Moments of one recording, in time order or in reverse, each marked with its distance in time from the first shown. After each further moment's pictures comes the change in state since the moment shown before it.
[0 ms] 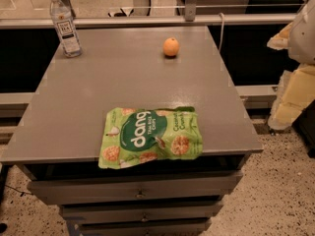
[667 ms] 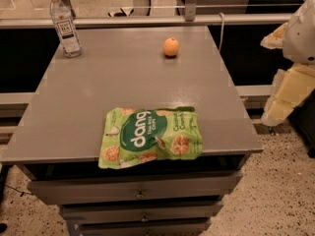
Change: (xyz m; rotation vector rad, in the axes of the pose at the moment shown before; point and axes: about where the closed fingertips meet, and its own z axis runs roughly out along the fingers) arm -0.006 -0.008 0.009 0.000 -0.055 -0.015
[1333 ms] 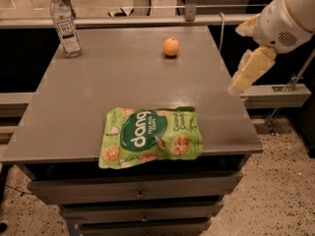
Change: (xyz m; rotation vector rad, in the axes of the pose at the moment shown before) arm -0.037 -0.076 0.047 0.024 -0.245 0.032
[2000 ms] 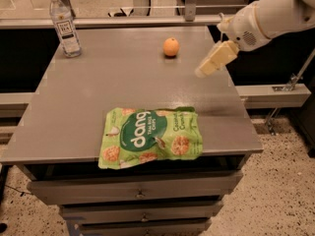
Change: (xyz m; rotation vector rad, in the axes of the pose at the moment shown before) arm -0.041 -0.058 0.063 0.053 -0.234 0.145
